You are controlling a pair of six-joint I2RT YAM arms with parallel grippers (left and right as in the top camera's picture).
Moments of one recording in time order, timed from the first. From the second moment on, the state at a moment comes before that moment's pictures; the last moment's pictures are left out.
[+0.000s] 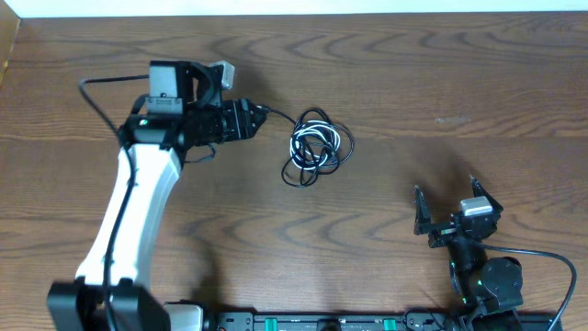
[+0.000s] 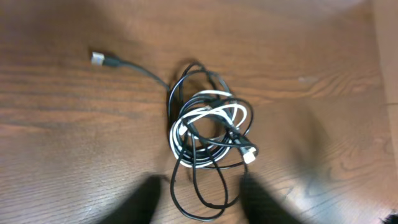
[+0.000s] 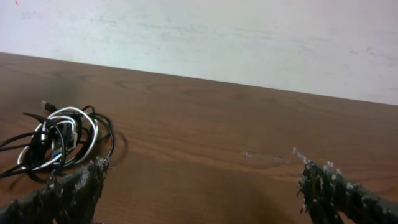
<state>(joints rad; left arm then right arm) -0.06 1.52 1.23 -0.68 0.56 -0.21 0.22 0.01 0.01 -0.07 0.04 -0.04</state>
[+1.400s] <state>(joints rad) -0.15 1.87 1.23 -0.58 0.45 -0.43 0.22 0.01 0.01 -0.05 0.05 -0.04</state>
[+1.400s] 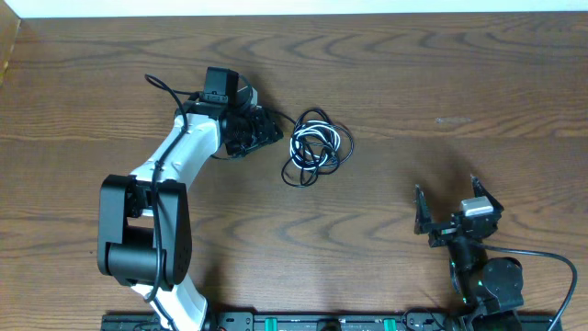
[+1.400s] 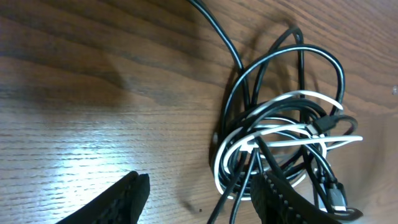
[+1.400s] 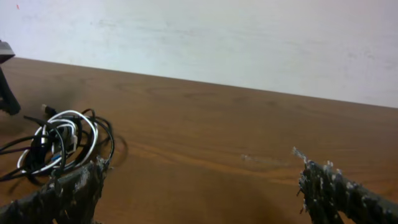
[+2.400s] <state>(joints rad) -0.15 1.87 1.23 -0.57 0.42 -0.43 0.22 0.83 0.87 -0.37 -0.24 -0.04</state>
